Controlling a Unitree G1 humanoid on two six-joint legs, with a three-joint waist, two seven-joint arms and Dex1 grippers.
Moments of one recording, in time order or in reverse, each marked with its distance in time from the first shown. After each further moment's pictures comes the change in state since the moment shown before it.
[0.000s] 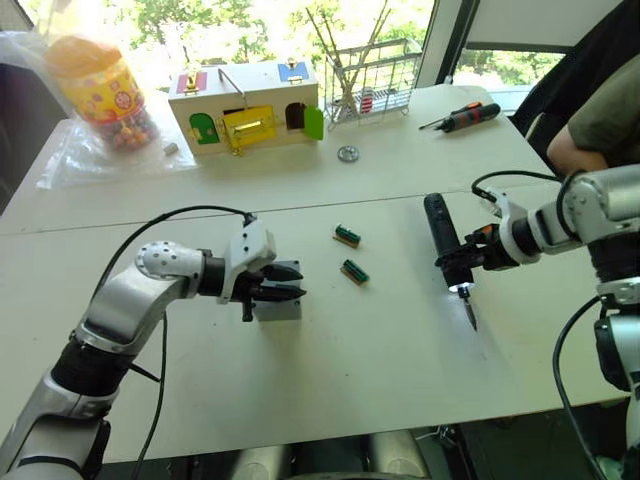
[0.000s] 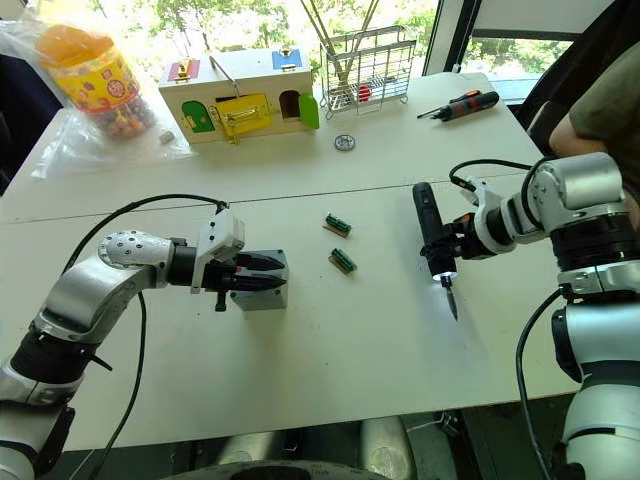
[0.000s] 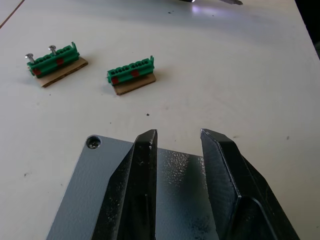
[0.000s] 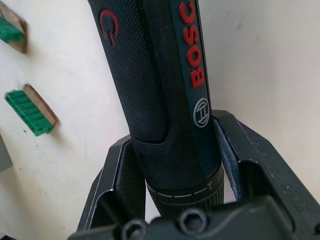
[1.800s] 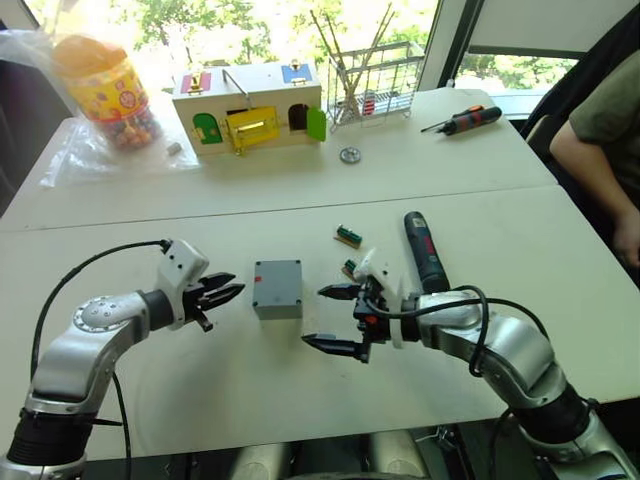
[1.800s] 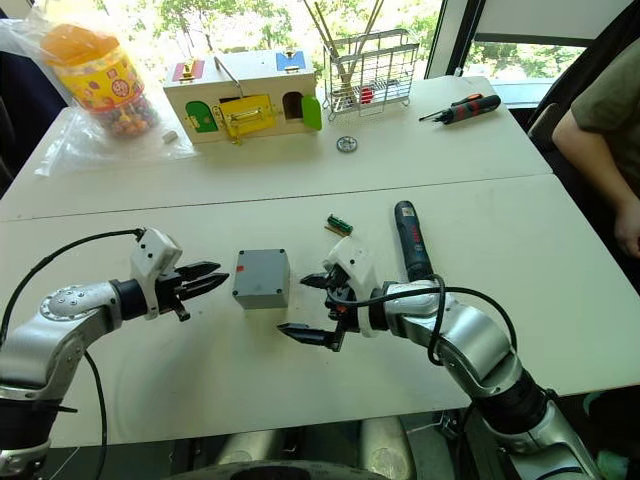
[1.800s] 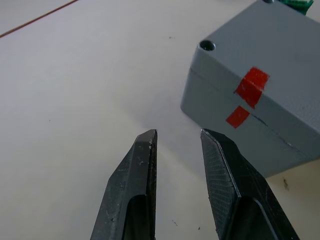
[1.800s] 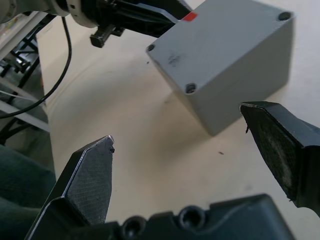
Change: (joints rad) left arm 0.376 -0.029 0.291 -0.029 0.015 0.001 0.292; right arm 0.659 0.369 0.063 -0.962 -0.138 -0.705 -0.010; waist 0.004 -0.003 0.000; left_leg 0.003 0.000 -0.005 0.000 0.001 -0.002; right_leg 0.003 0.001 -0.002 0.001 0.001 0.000
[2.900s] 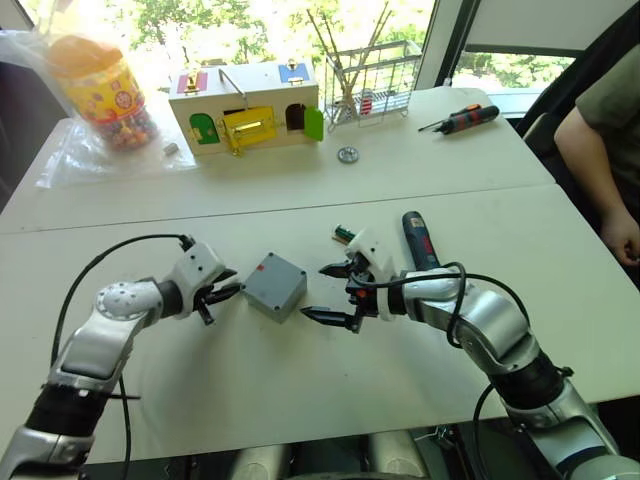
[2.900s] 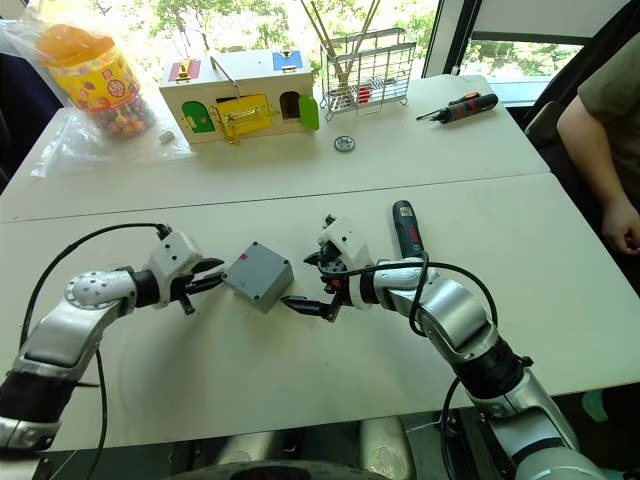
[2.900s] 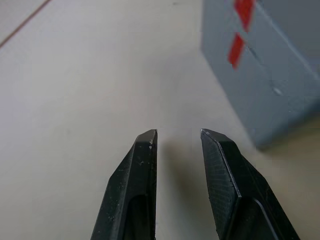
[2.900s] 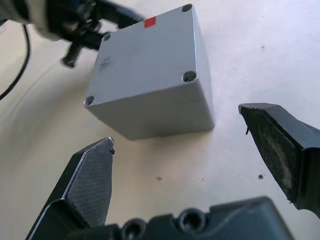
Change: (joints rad) left arm -0.033 0.061 -0.090 0.096 0.153 -0.177 -0.060; right arm -0.147 0.026 0.025 0.218 -0.120 -0.088 0.033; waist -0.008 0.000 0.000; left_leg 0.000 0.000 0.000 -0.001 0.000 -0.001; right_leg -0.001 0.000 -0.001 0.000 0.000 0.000
